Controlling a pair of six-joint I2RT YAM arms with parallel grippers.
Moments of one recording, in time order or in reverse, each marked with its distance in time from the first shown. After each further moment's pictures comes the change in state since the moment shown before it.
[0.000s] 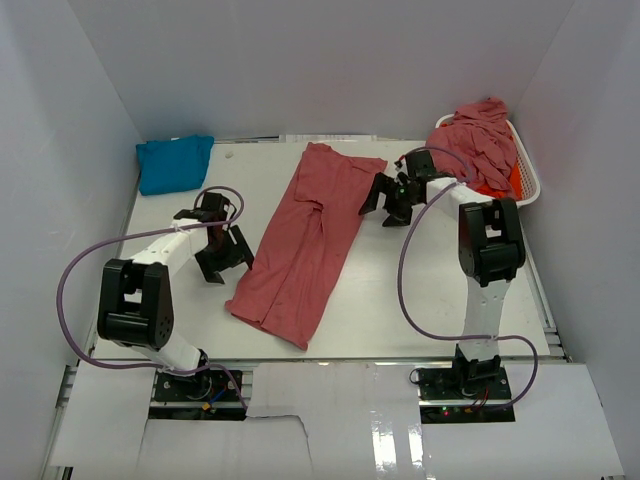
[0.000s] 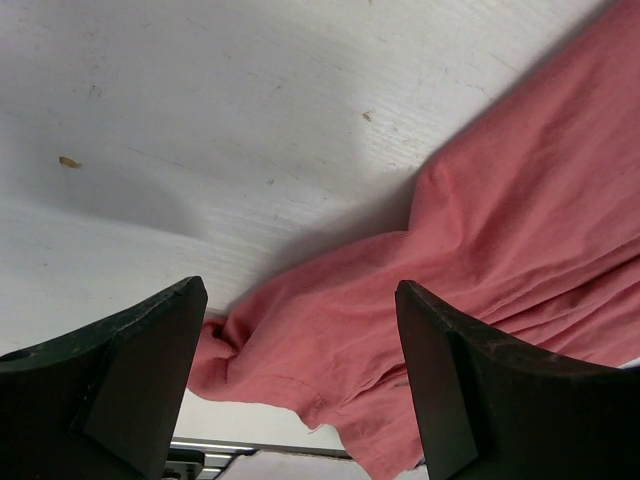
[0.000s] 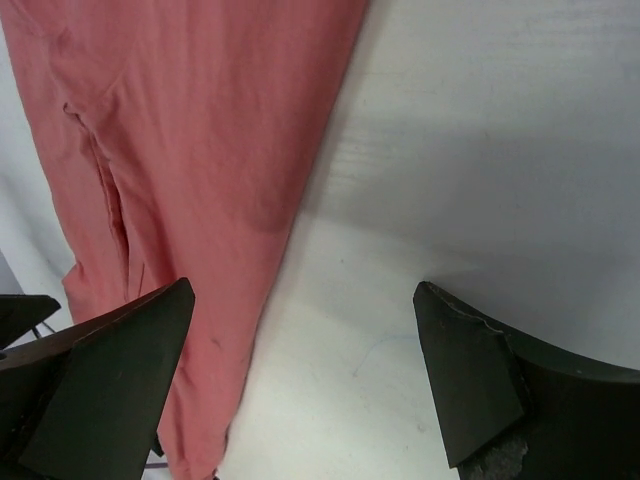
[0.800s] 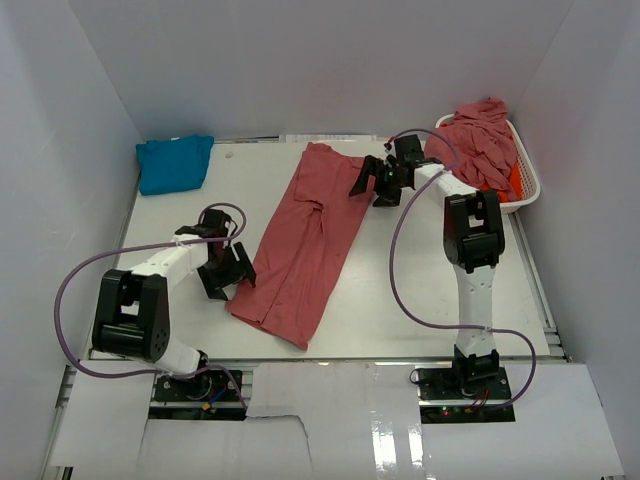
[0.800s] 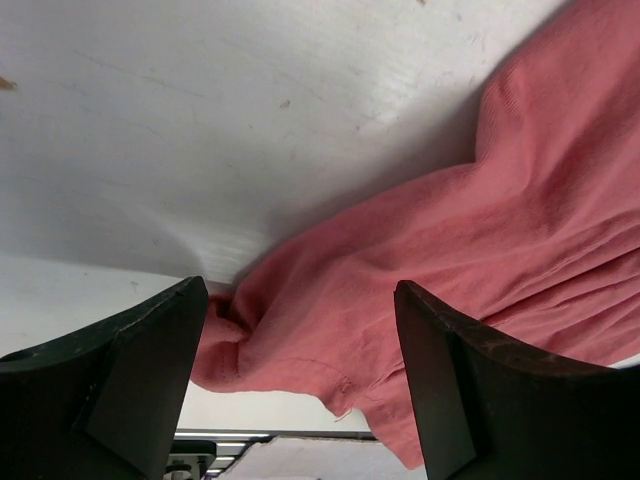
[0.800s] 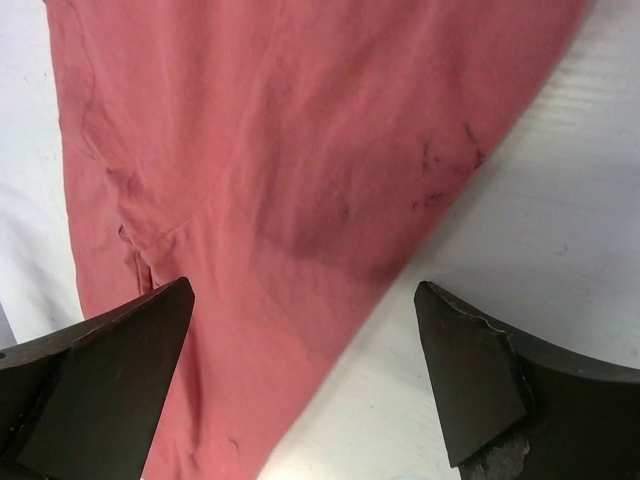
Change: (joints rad) left arm -0.016 -0.068 -0.155 0.053 0.069 0.014; right arm 0.026 0.217 0.331 -0.022 0.016 -0.006
